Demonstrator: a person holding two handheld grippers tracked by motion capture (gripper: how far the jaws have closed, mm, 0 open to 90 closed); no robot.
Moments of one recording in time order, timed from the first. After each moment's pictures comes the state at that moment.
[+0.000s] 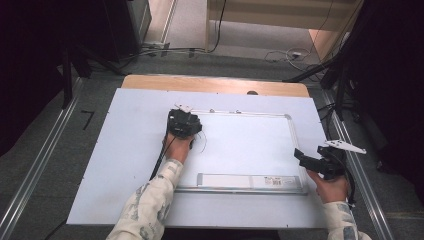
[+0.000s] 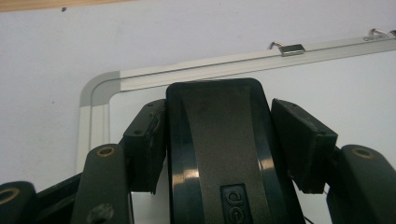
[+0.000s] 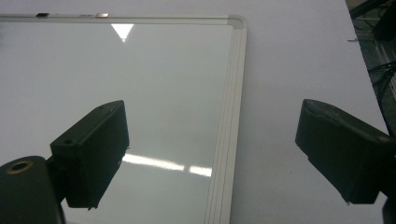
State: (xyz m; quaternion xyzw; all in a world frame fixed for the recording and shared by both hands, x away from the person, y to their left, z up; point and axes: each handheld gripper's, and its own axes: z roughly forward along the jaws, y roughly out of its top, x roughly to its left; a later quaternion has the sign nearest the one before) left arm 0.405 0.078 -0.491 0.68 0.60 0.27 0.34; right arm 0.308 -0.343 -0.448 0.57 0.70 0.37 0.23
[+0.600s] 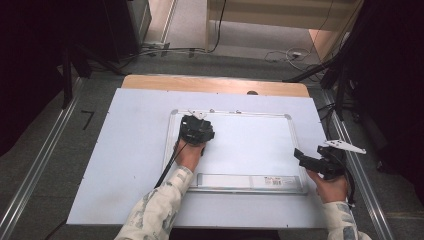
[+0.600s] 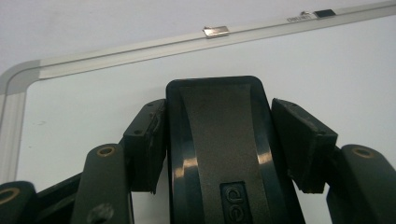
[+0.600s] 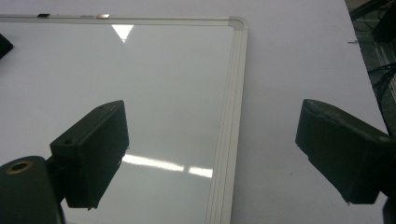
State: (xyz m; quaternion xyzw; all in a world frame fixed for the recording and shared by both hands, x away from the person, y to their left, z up) left arm 0.385 0.041 -0.491 0.70 0.57 0.24 0.35; right arm 0.308 -0.342 -0.448 0.57 0.70 0.37 0.23
